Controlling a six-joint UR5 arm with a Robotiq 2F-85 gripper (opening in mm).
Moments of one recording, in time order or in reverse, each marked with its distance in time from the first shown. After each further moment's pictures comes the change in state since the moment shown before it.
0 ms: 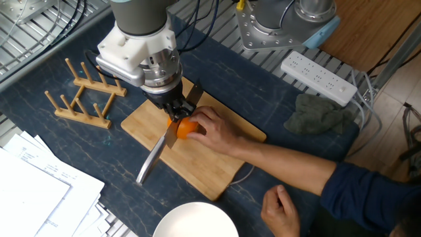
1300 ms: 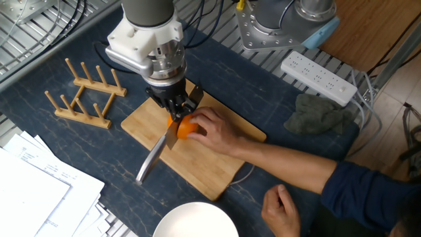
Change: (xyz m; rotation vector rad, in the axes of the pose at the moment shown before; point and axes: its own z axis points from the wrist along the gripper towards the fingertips) arm 0.026 -0.008 0.005 0.018 0.000 -0.015
